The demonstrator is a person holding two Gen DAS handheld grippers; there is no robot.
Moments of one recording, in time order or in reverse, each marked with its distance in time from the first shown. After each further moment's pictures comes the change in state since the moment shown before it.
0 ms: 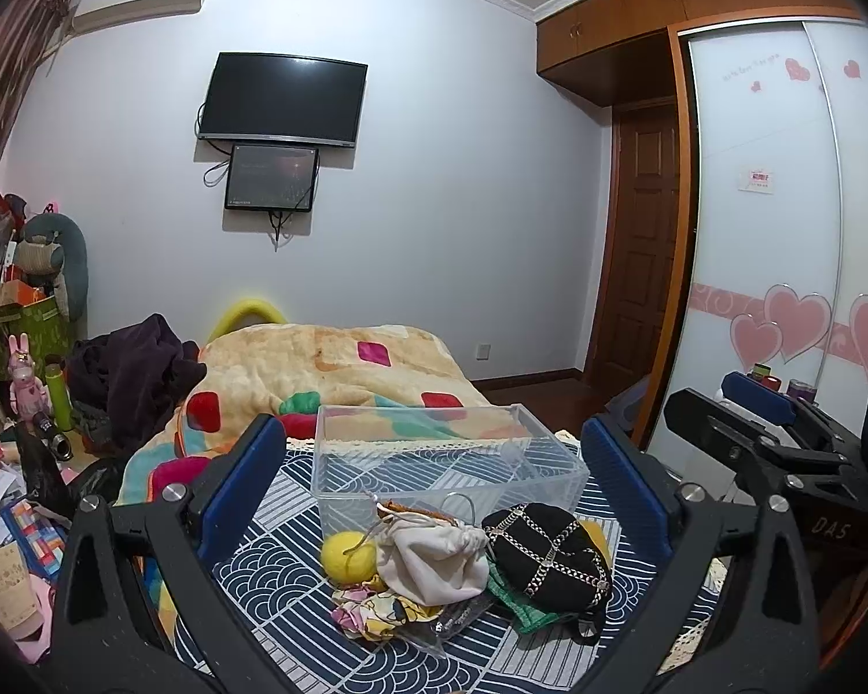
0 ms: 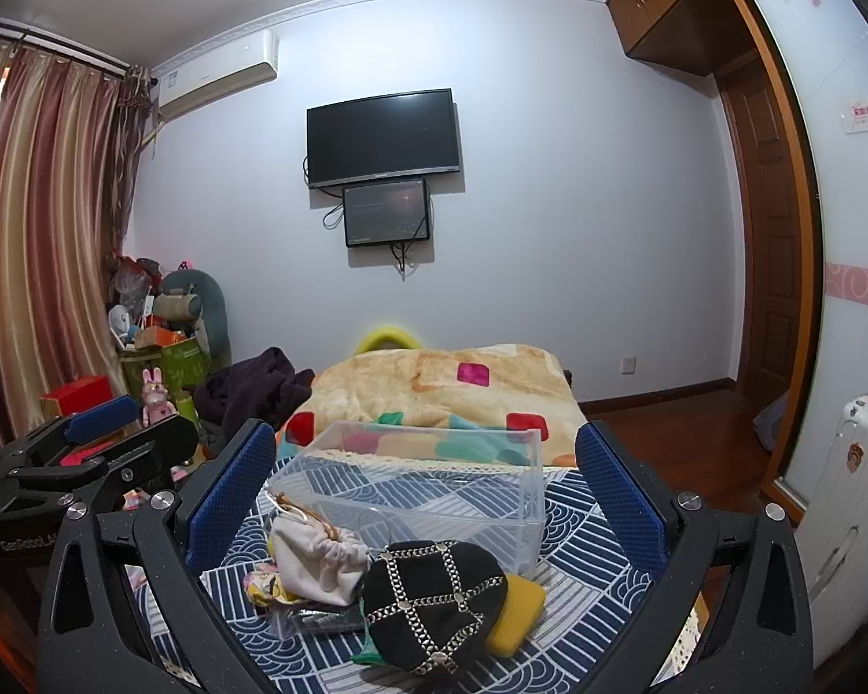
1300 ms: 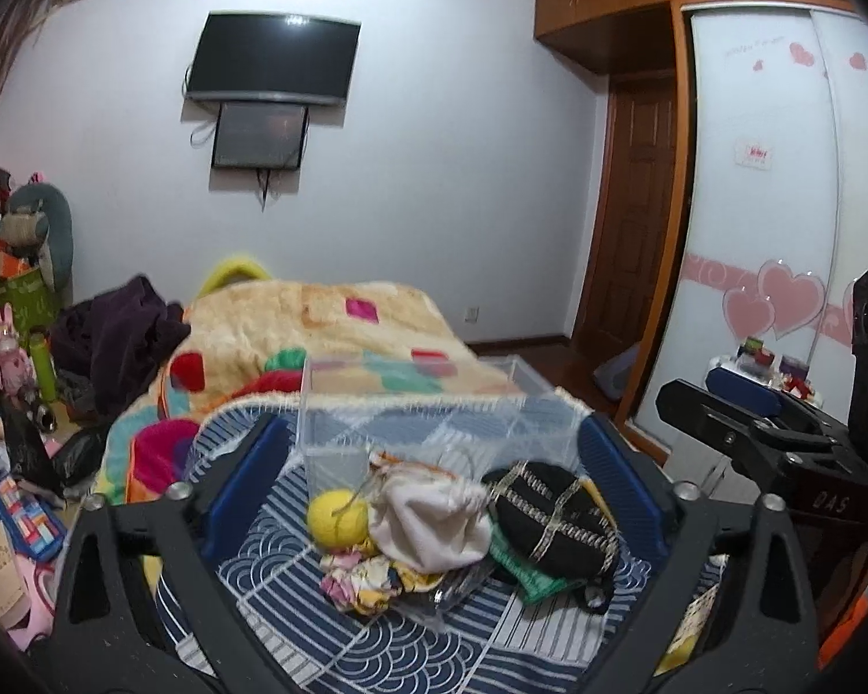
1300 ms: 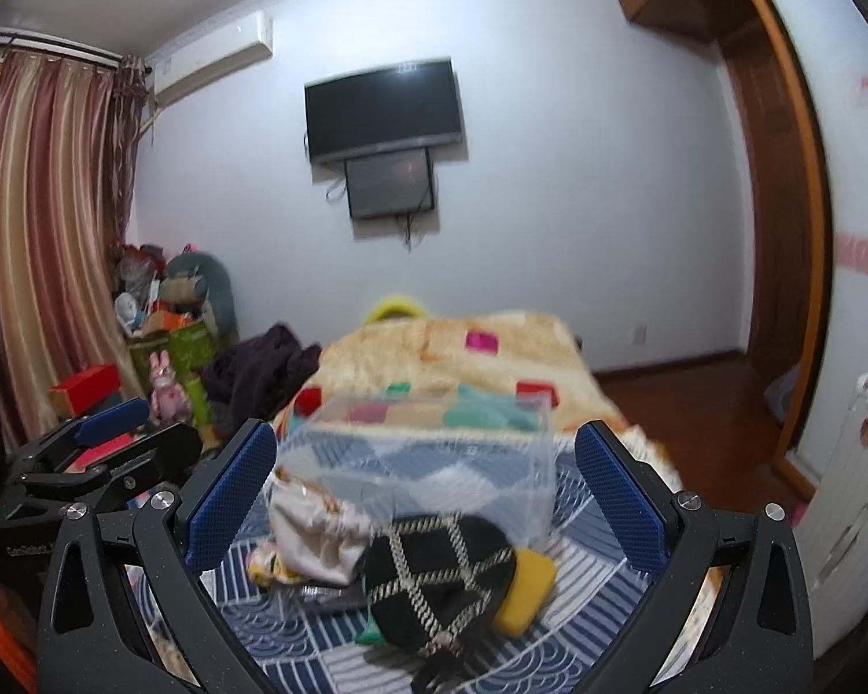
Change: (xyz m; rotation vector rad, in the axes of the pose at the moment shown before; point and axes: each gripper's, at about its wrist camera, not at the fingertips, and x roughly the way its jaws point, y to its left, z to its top) left arm 0.026 0.008 -0.025 -0.017 0.120 -0.027; right arm 0.021 -0.006 -0.018 0.038 0.095 0.034
